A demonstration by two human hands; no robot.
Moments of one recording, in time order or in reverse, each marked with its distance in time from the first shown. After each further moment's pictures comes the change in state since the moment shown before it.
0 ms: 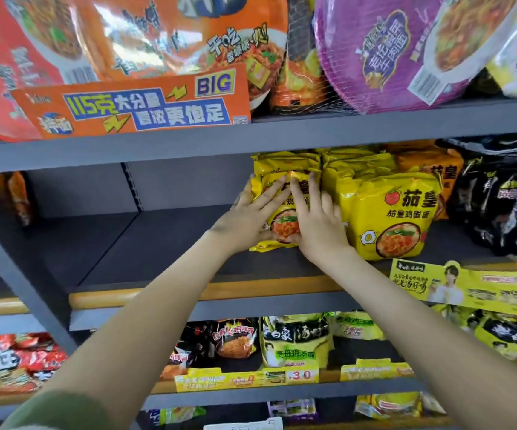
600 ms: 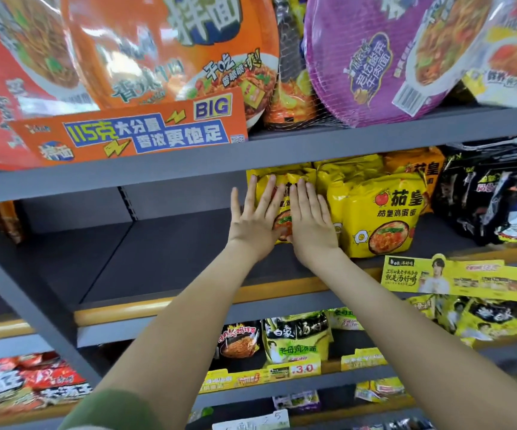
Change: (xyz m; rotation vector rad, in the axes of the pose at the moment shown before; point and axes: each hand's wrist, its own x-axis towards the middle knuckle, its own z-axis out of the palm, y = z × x) left_hand 0.014 0.030 0.007 0.223 0.050 -0.253; right_hand 0.003 -0.009 0.008 -0.199 -0.070 0.103
